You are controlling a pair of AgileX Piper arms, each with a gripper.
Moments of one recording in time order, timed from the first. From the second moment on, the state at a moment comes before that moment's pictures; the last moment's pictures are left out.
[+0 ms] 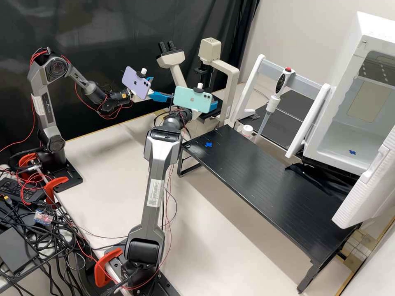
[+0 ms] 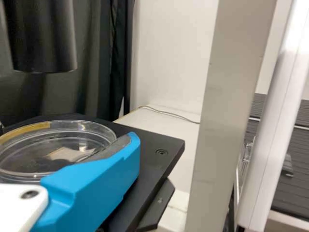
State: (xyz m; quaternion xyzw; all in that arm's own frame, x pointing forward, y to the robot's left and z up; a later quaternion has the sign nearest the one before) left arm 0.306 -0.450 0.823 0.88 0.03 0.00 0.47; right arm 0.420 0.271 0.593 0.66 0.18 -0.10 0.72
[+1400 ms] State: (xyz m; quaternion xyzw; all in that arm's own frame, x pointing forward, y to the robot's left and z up) left arm 0.306 -0.450 0.823 0.88 0.03 0.00 0.47; right arm 0.313 0.205 0.646 0.66 0.27 -0.05 0.70
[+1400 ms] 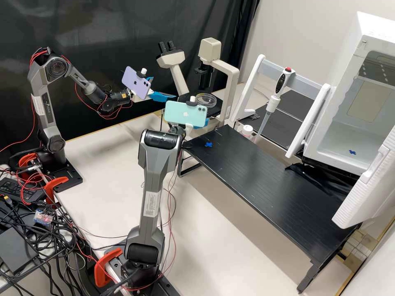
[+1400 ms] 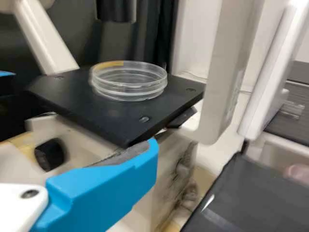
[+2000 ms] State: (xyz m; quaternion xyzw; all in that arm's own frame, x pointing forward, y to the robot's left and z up) left arm 0.306 -0.450 0.823 0.88 0.03 0.00 0.47; right arm 0.229 0.109 0.751 0.68 0.13 0.08 0.72
